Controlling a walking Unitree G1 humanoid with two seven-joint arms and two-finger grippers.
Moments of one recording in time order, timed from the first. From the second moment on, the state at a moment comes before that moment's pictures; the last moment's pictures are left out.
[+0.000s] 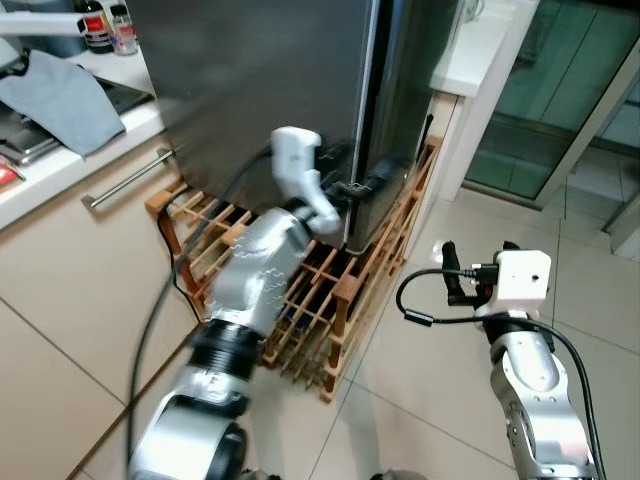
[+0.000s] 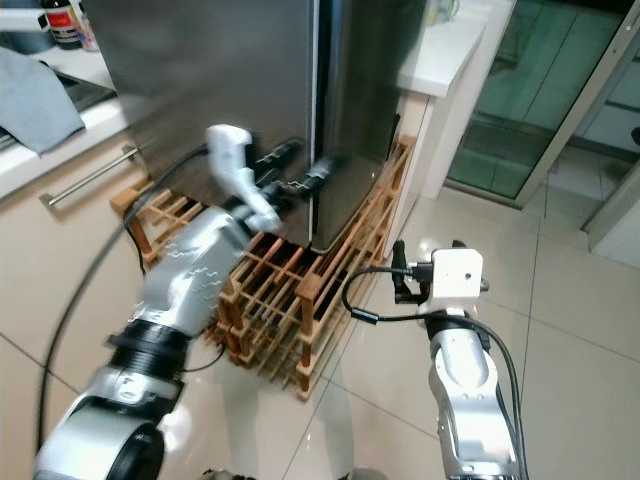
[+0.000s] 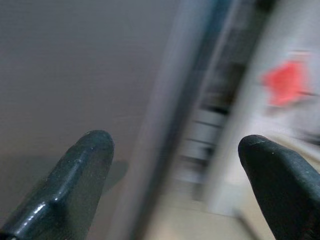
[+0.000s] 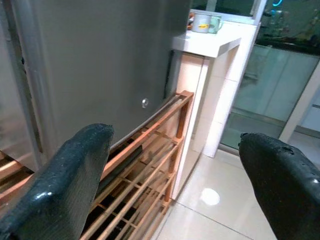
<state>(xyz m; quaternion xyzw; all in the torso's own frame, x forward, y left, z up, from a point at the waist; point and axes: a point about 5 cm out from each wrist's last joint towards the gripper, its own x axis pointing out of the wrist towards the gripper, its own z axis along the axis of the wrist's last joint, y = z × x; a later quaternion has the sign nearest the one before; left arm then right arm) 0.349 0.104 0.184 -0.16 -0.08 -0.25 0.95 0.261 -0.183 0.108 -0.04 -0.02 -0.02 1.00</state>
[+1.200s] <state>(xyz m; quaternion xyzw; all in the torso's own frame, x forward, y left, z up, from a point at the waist) 0.354 0.109 0.178 -0.03 -0.08 -0.14 0.99 0.268 -0.185 0.117 -0.04 -0.03 -0.04 1.00</state>
